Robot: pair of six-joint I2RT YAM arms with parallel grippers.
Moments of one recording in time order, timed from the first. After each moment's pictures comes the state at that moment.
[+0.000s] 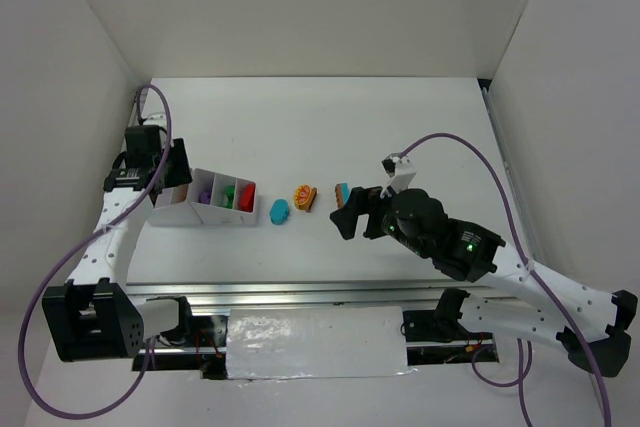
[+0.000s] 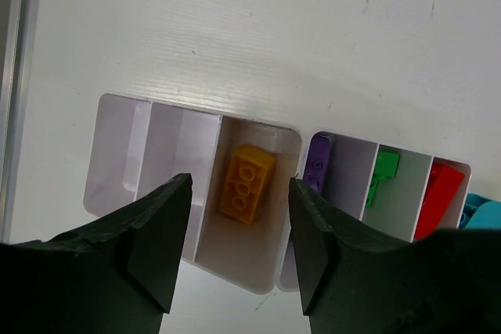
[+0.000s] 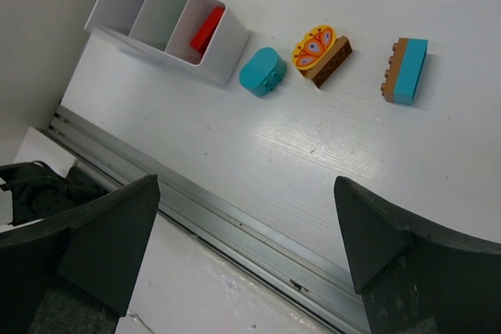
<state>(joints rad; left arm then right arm) 0.10 1.19 0.99 -0.53 -0.08 -0.11 1.01 0.82 0.87 -0.46 0.33 0.64</state>
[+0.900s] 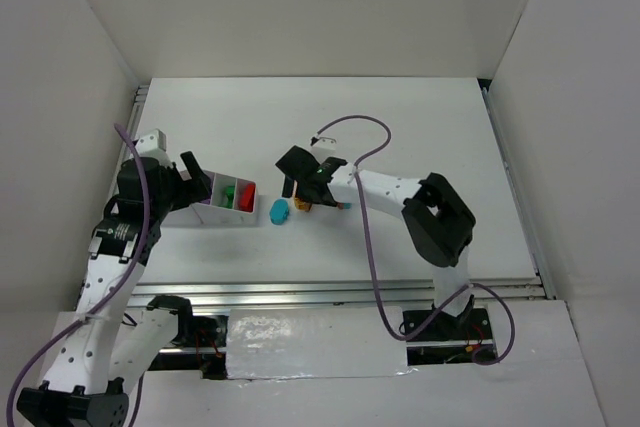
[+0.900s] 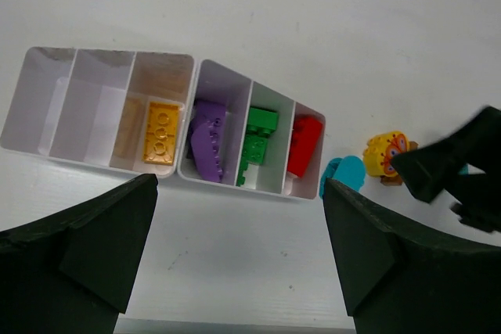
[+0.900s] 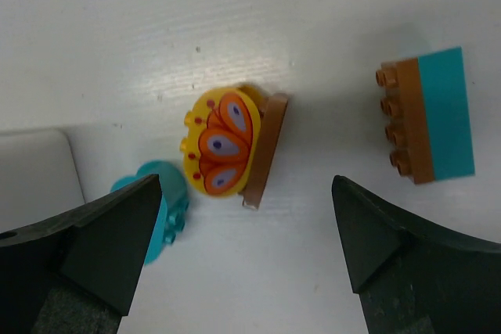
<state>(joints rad) -0.07 0.79 0.89 -0.63 -0.09 -0.37 0.88 1.90 1.41 -0.55 0.47 0.95</state>
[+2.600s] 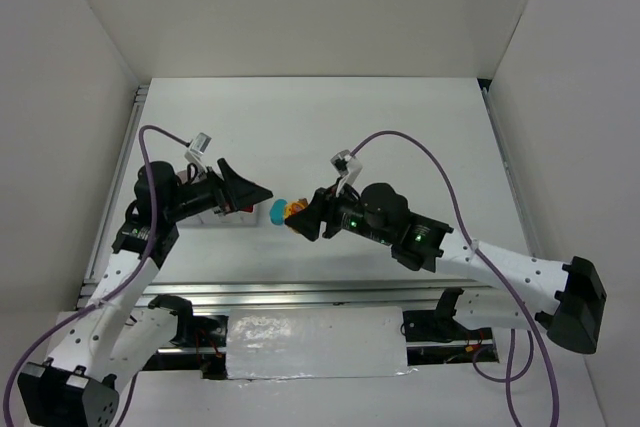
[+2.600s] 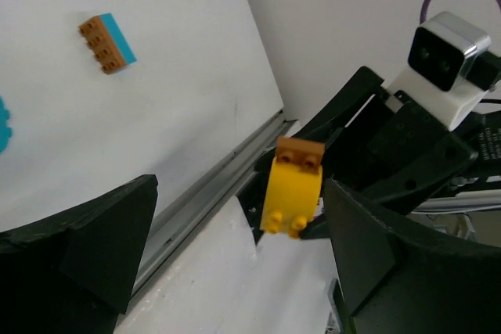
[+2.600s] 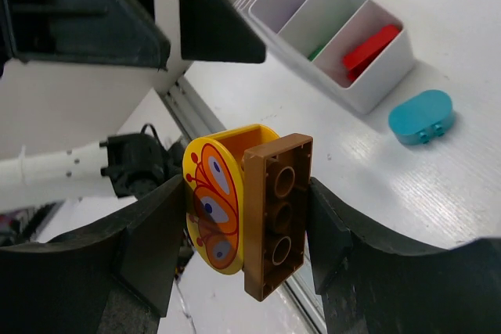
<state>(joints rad) -0.18 0.79 0.69 -0.14 0.76 -0.83 1.00 1.06 0.79 0.09 -0.01 0.63</state>
